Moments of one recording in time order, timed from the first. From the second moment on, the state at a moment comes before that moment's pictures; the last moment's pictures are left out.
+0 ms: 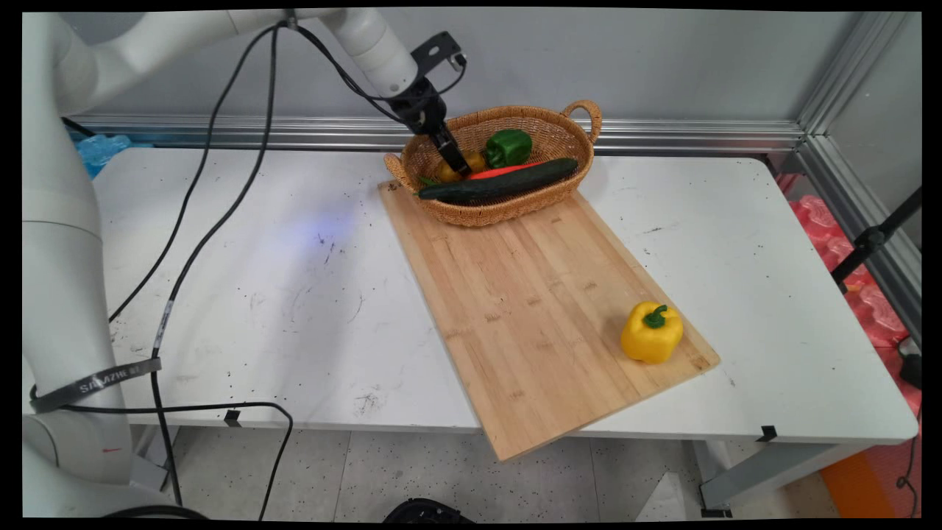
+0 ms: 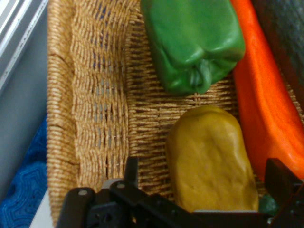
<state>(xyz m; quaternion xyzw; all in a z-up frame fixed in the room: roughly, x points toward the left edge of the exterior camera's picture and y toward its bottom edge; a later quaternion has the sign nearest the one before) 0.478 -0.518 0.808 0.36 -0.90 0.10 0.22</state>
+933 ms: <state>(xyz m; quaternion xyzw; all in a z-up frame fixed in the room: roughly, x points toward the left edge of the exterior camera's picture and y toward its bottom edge) 0.468 -0.519 0.812 0.34 -0.91 0.10 0.20</state>
